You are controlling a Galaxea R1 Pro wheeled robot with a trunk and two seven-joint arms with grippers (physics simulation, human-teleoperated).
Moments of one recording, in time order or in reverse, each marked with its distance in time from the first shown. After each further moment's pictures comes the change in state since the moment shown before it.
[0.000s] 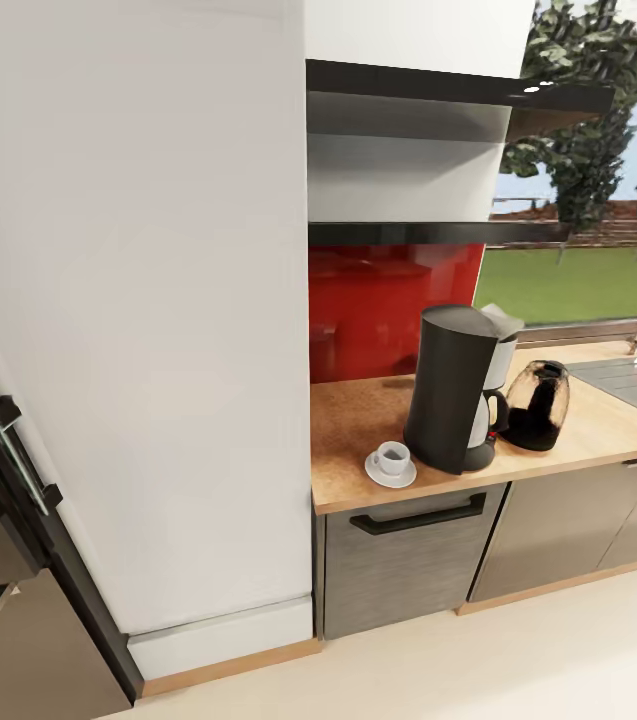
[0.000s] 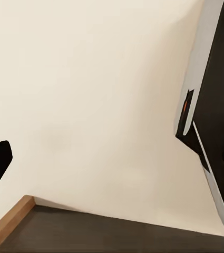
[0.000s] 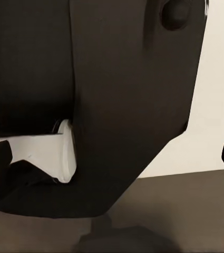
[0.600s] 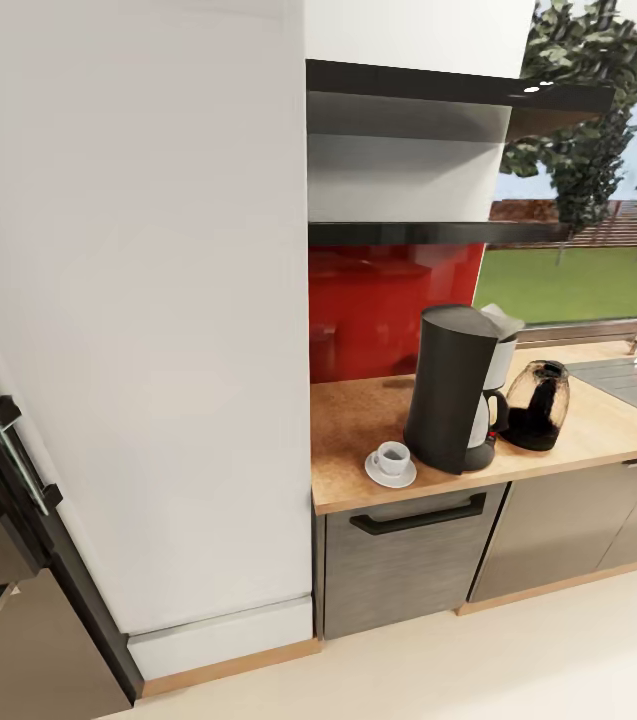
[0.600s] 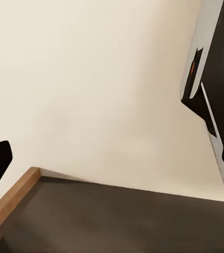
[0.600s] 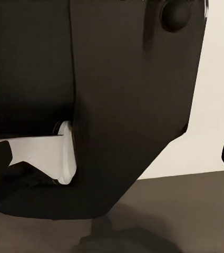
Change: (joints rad) left arm 0.011 0.000 0.000 -0.003 -0.001 0.115 0.005; right arm 0.003 0.000 0.001 -0.004 -0.002 -0.006 -0.001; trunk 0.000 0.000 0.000
